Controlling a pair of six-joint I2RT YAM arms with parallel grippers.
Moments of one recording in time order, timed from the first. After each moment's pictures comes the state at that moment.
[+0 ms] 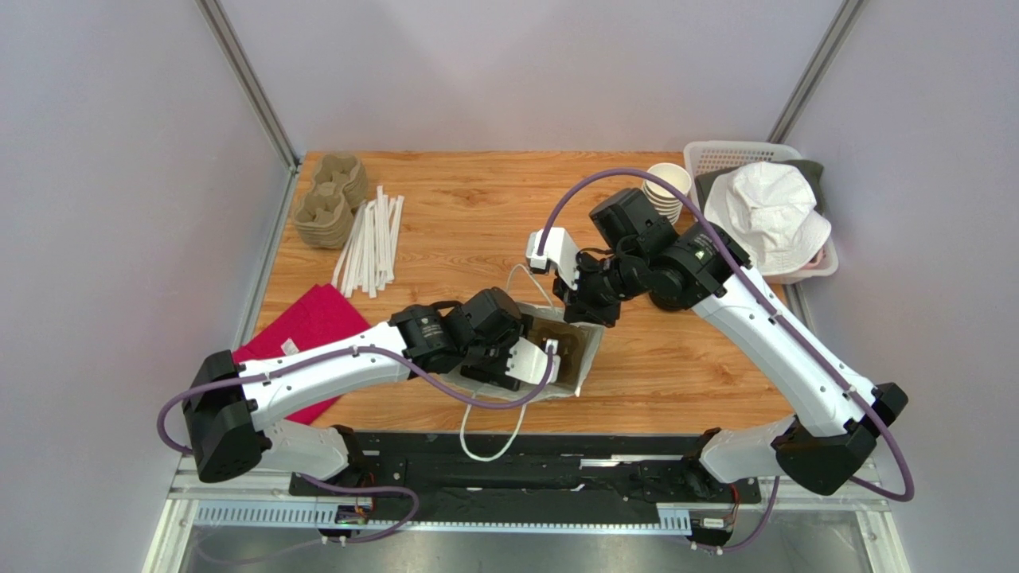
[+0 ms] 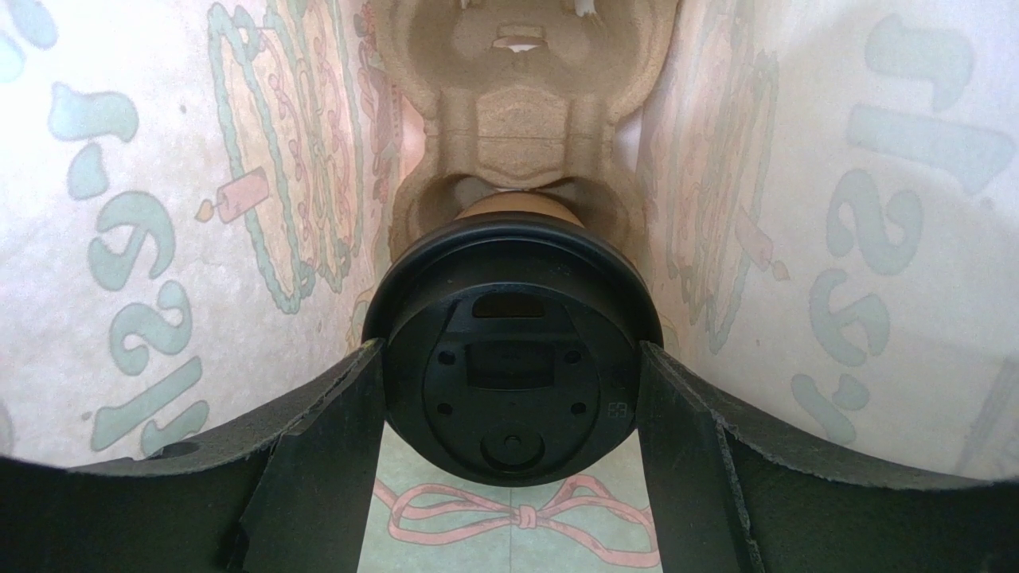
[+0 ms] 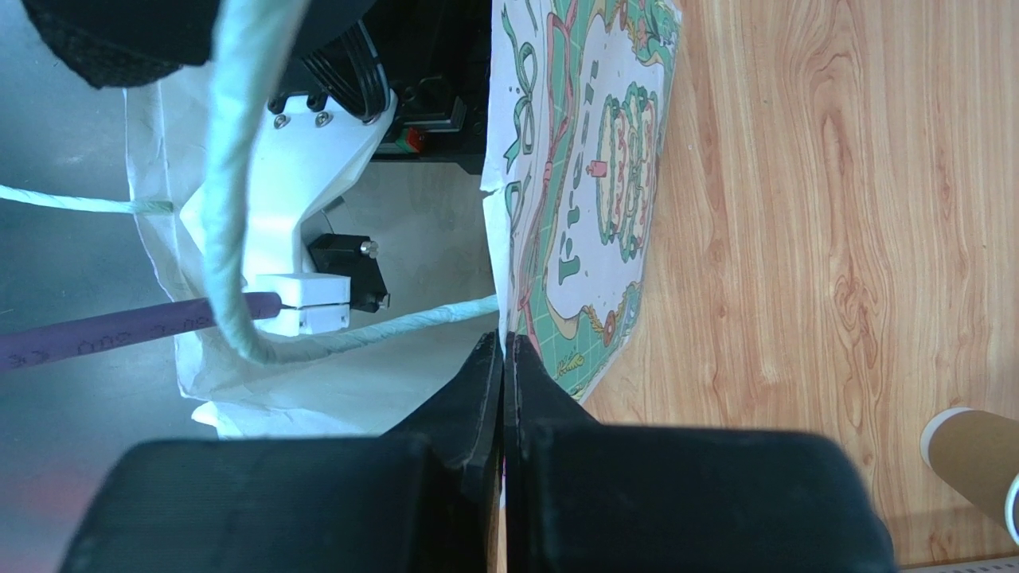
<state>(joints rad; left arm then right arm) -1.06 1.31 1.02 -0.65 -0.09 0.87 0.76 1.35 1.63 -1.21 -0.40 -0.51</state>
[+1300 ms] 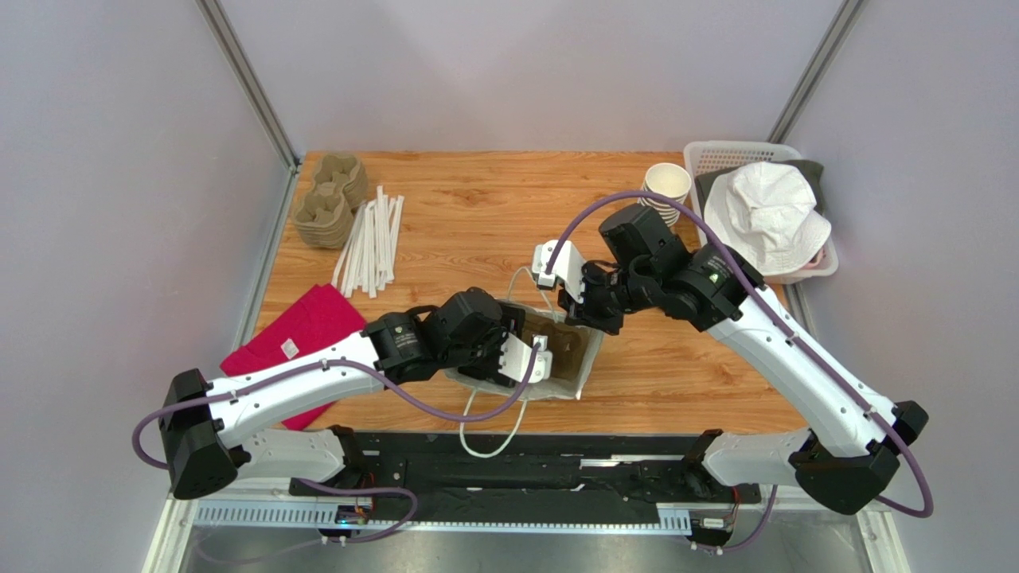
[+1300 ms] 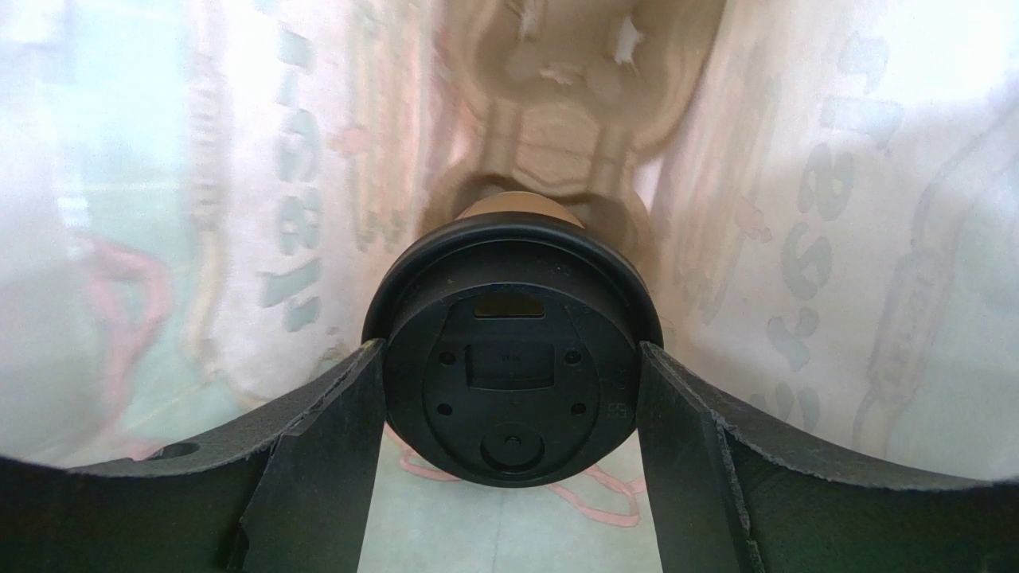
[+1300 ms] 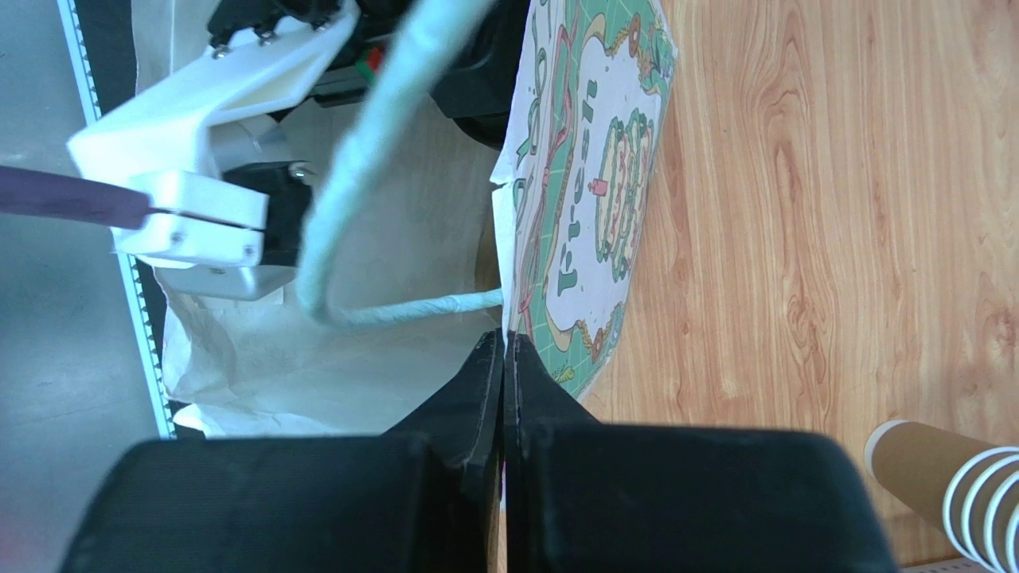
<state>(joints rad) -1.05 1.19 0.97 -0.57 -0.08 0.86 0.79 1.25 1.52 -1.11 -0.36 -0.54</state>
